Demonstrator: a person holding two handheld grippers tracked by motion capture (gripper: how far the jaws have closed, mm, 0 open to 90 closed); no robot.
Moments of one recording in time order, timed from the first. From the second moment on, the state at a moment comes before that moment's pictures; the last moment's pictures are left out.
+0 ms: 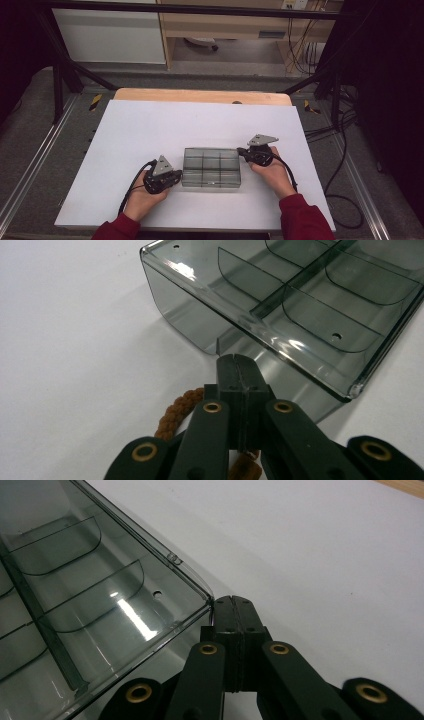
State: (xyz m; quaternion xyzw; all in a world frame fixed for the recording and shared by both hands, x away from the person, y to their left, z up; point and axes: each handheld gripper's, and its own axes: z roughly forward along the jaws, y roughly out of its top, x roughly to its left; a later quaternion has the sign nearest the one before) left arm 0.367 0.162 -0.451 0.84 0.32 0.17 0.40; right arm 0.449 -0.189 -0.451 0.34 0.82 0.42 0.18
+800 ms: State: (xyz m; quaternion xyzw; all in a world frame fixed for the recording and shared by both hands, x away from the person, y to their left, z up) left arm 0.366 0.172 -0.449 0.82 0.33 0.20 0.43; right arm 0.440 -0.198 -0.448 0.36 0.79 0.44 0.22
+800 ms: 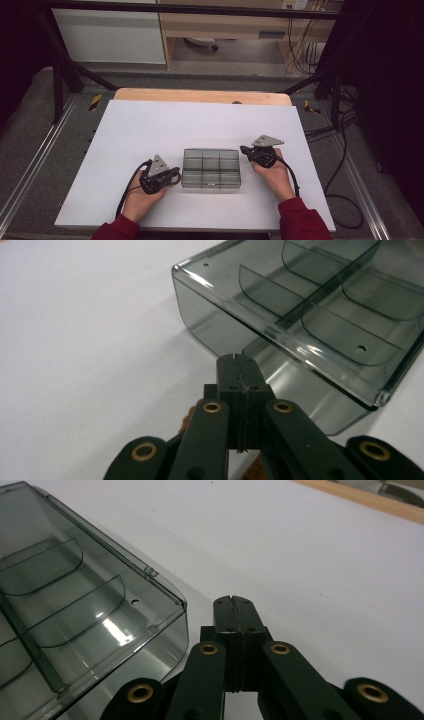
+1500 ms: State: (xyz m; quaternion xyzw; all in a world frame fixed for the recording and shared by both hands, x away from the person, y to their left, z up) left arm 0.365 0.206 -0.438 0.73 0.38 0.28 0.49; right arm 0.394 -0.228 -0.436 0.41 0.73 0.49 0.24
